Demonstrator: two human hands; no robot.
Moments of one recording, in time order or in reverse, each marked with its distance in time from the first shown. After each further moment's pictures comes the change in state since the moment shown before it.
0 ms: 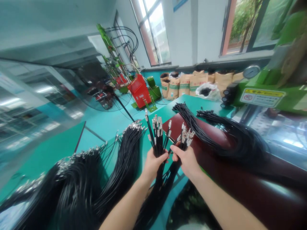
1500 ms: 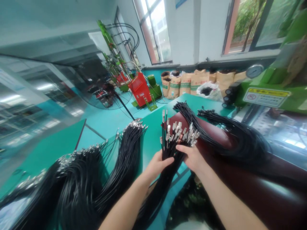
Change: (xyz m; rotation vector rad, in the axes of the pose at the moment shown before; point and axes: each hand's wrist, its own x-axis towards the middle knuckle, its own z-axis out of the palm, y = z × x) left_hand 0.000 -0.010 -0.006 0.142 -0.352 -0.022; right_hand 0.010 -0.008 -0.012 0.291 -0.137 0.105
